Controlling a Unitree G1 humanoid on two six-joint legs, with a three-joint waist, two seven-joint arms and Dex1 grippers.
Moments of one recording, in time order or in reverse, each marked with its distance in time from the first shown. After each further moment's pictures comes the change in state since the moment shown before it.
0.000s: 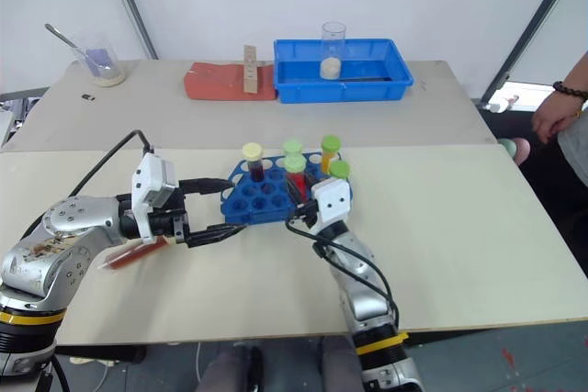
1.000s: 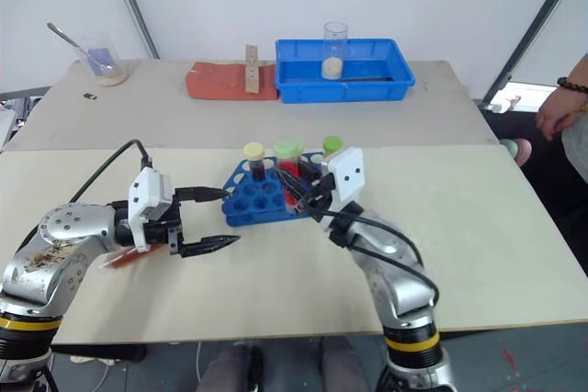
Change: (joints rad) left arm 0.048 0.015 -0.003 0.039 0.068 -0.130 -0.078; right arm -0.063 -0.116 -0.034 -0.360 0.183 0.465 0.132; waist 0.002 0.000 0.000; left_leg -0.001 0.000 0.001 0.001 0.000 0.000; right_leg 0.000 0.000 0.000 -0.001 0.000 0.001
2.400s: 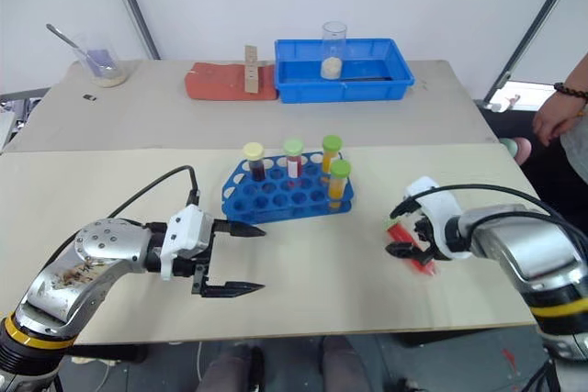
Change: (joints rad) left arm 0.035 -0.002 -0.176 -0.170 0.053 0.014 -0.051; right arm -0.185 -0.893 0.070 0.088 0.185 0.955 0.288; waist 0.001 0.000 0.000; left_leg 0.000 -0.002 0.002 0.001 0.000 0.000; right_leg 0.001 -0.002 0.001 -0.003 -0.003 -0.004
